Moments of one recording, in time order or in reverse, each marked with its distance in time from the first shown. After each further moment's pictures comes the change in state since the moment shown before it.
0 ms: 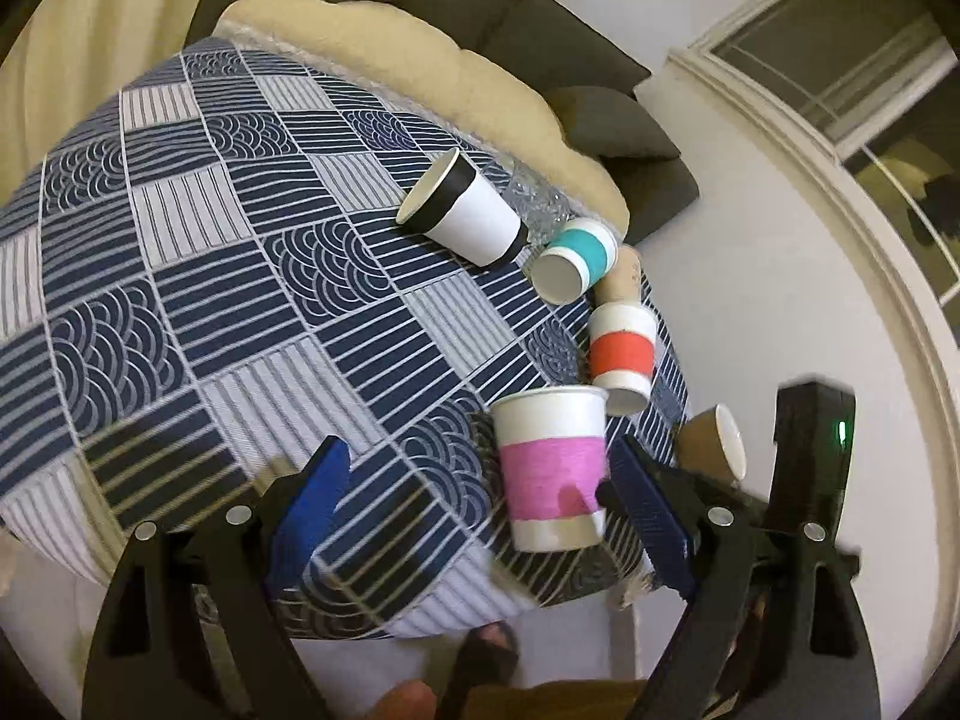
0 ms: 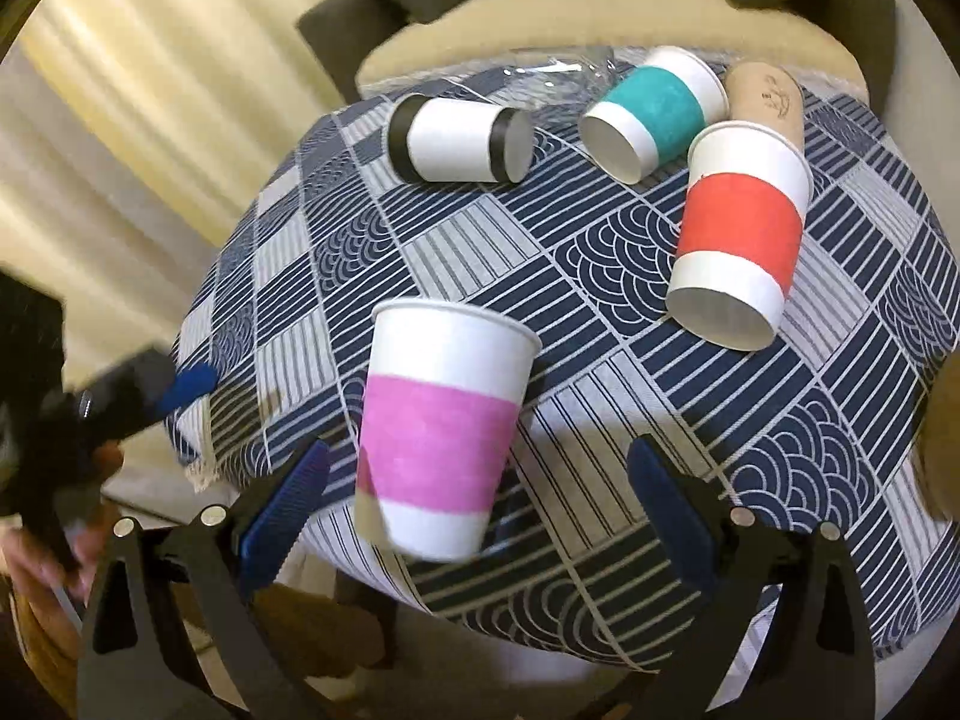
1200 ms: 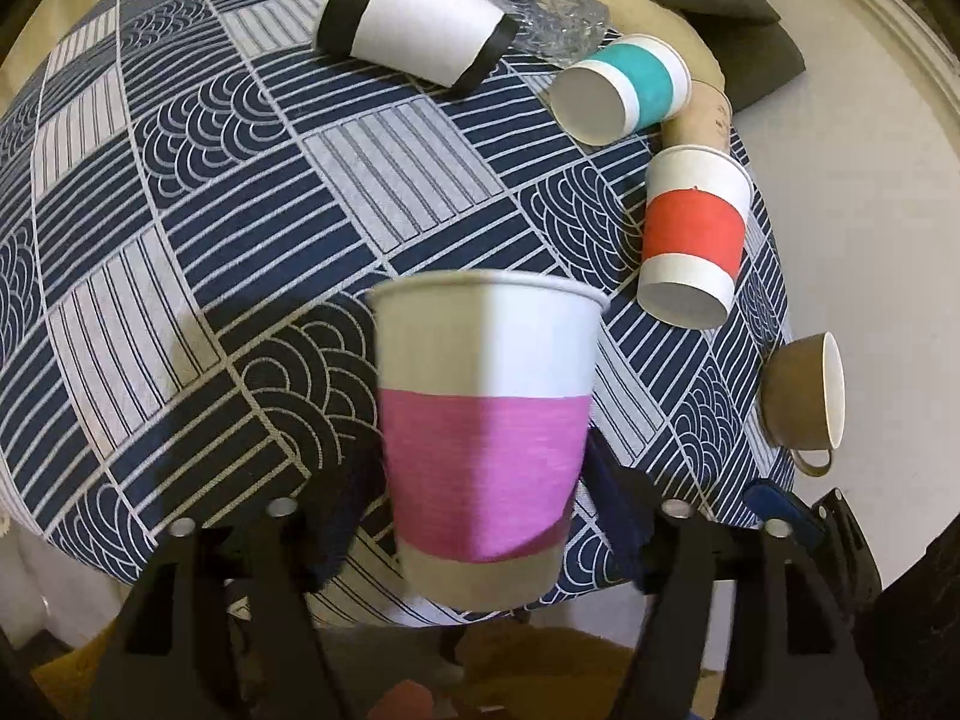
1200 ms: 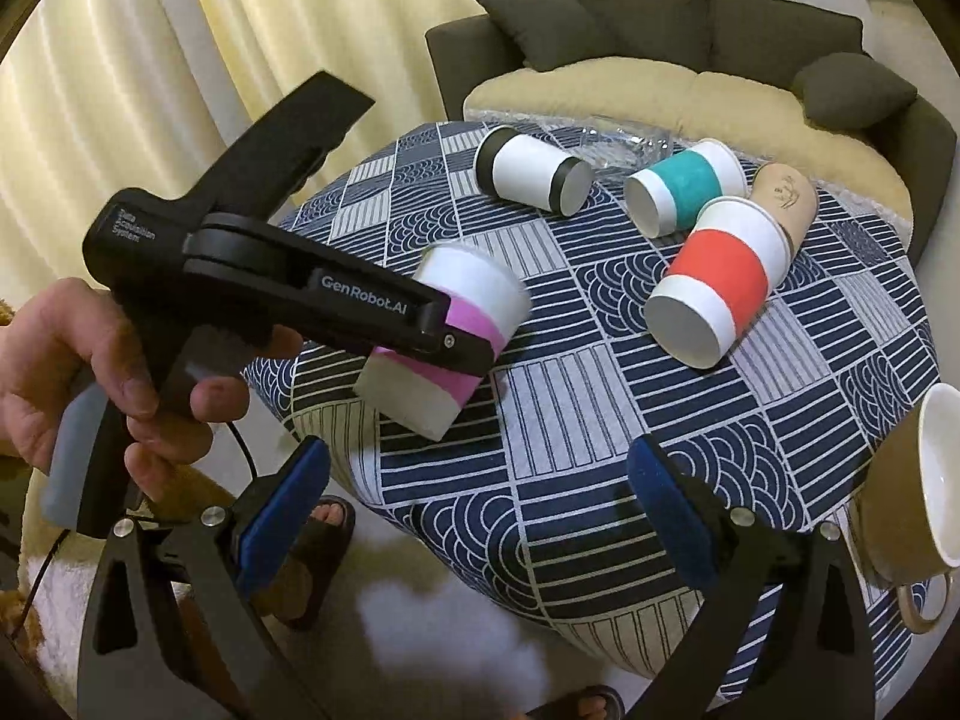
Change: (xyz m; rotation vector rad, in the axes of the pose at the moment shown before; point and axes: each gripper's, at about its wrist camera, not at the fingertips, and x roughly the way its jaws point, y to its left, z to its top) left arm 0.118 -0.071 -0.008 -0.038 0.330 0.253; right arm -0.053 -0.016 -0.061 -0.351 -0.139 0.078
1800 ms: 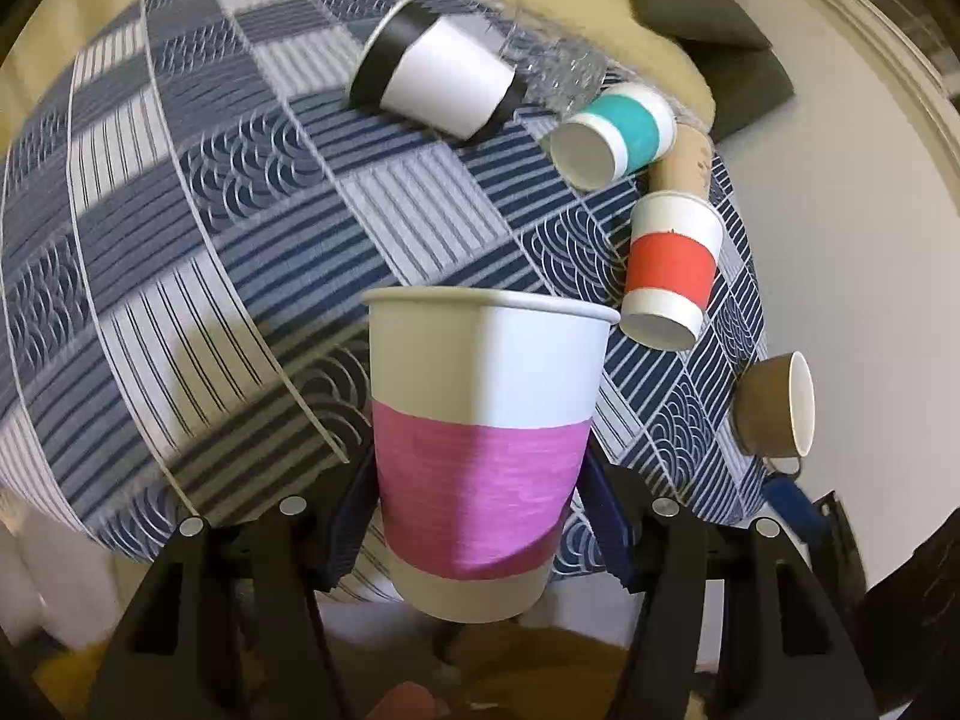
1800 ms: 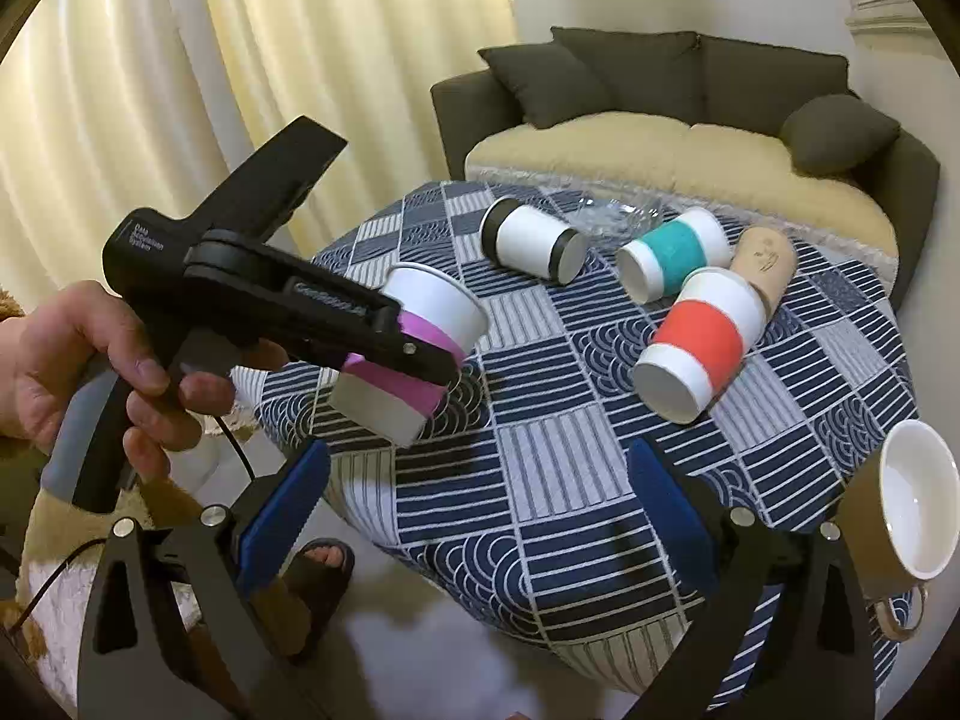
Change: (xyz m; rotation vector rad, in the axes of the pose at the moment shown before) left arm -0.030 0.009 -0.002 -0.039 -0.028 -0.037; right arm -0.026 0.007 0.006 -0.002 -0.132 -0.014
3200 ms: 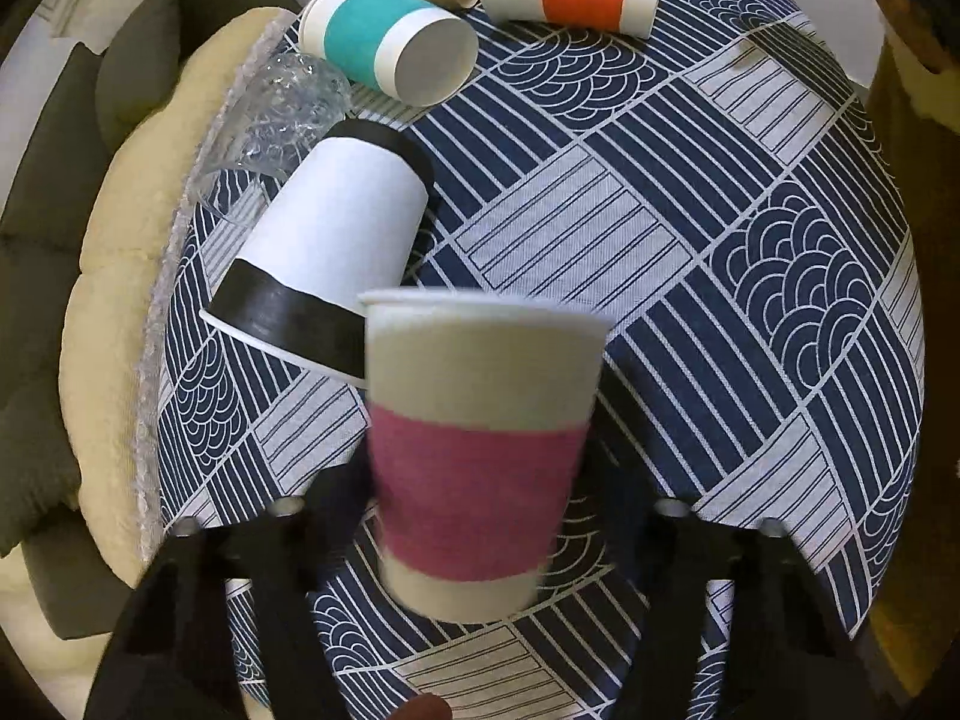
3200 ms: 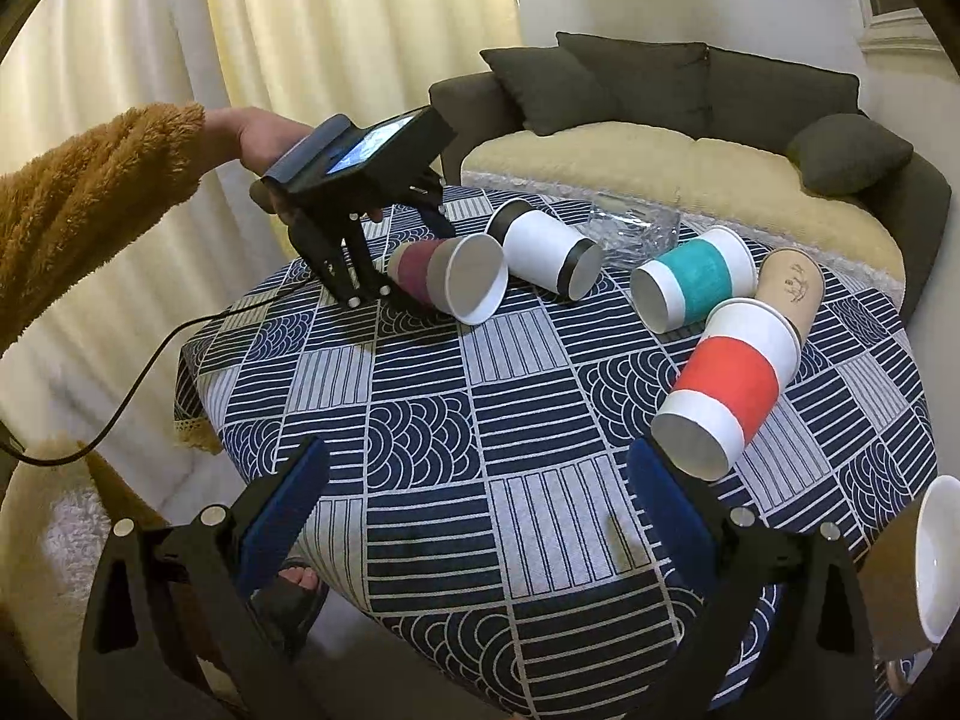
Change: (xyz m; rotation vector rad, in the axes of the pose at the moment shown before) left arm 0.036 0.029 0.108 1.631 0.191 0.278; right arm 0.039 0.002 0.019 -0.041 -0.036 -0.026
